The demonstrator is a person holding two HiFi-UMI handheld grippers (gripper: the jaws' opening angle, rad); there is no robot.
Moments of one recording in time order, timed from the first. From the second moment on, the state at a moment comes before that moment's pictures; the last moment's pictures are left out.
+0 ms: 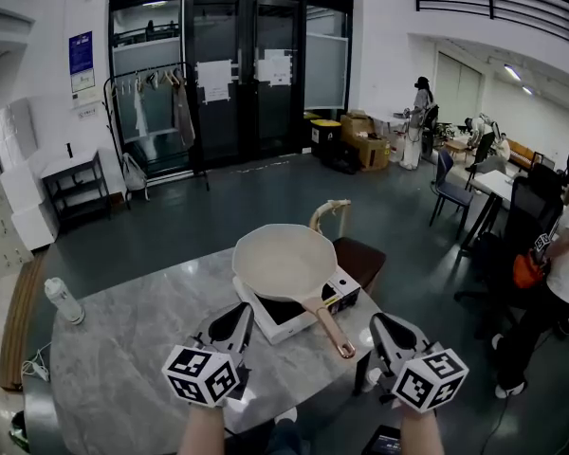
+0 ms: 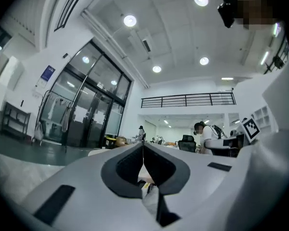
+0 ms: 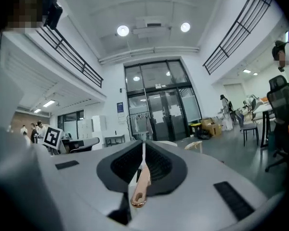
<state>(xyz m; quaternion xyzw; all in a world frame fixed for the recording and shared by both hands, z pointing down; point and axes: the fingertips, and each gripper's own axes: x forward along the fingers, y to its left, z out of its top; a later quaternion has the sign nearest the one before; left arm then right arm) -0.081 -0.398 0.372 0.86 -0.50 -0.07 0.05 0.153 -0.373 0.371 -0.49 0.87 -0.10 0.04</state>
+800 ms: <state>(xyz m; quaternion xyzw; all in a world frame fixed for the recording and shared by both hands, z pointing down) -0.082 -0.386 0.345 0.85 -0.51 -0.09 0.02 0.184 -0.353 0.327 -0.53 0.85 0.04 0.05</state>
